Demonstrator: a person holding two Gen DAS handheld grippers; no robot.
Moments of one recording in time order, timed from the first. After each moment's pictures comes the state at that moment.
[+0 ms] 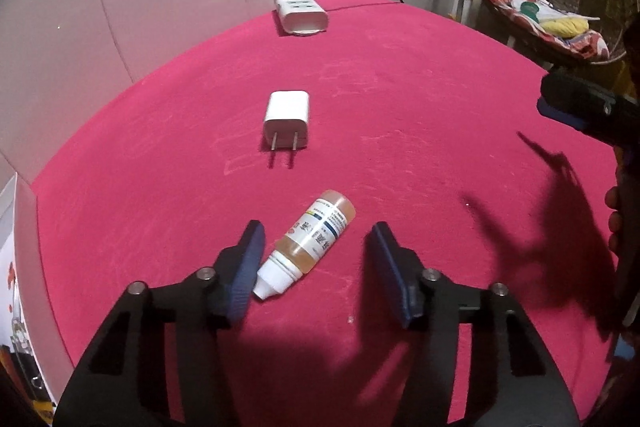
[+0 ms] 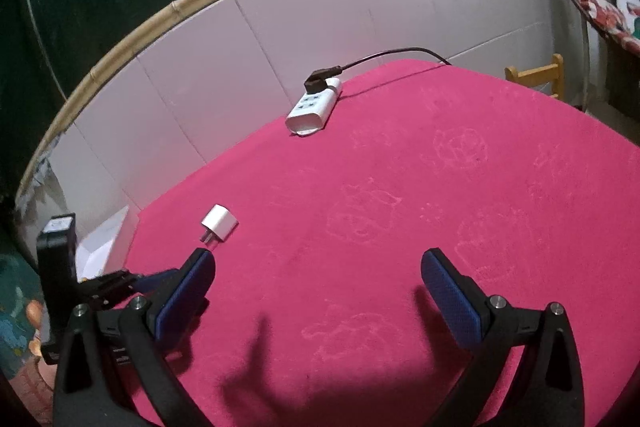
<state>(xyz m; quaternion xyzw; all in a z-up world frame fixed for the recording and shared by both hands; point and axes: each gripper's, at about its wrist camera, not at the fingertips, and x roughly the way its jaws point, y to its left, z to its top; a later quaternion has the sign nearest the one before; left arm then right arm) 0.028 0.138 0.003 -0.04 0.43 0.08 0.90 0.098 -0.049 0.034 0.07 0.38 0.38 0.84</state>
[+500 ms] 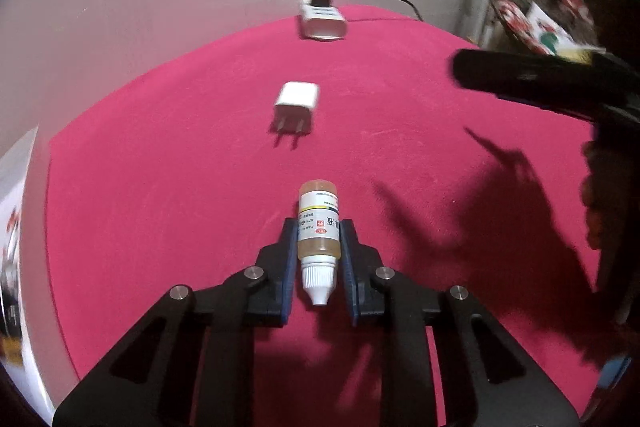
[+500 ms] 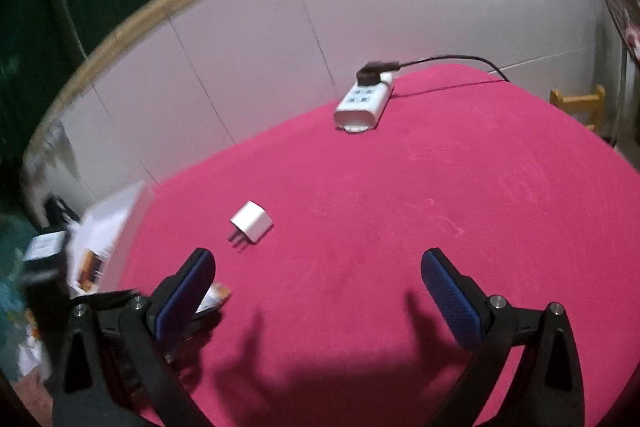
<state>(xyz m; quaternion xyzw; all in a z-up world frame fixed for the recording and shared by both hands) -0.002 0.127 0.005 -0.10 0.40 0.14 0.90 0.104 0.025 0.042 -0.04 0.39 0.41 0.82</state>
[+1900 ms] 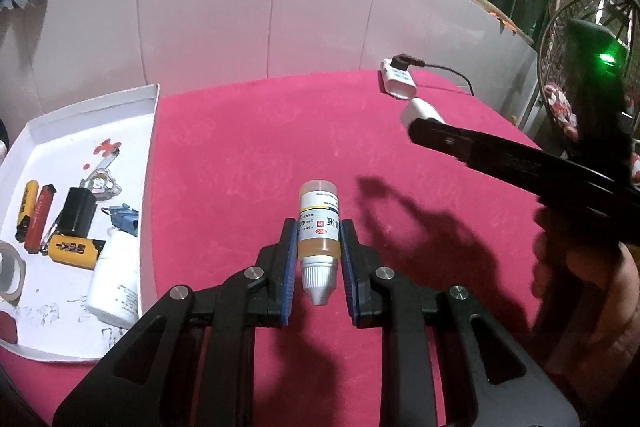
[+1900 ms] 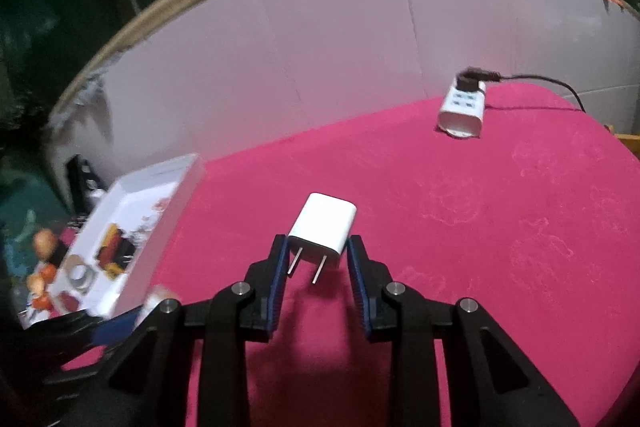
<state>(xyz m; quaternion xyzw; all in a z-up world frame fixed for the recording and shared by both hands) -0.104 0.127 0.042 -0.17 0.31 0.25 0.90 0.040 0.055 0.046 -0.04 0.35 0.50 0.79</state>
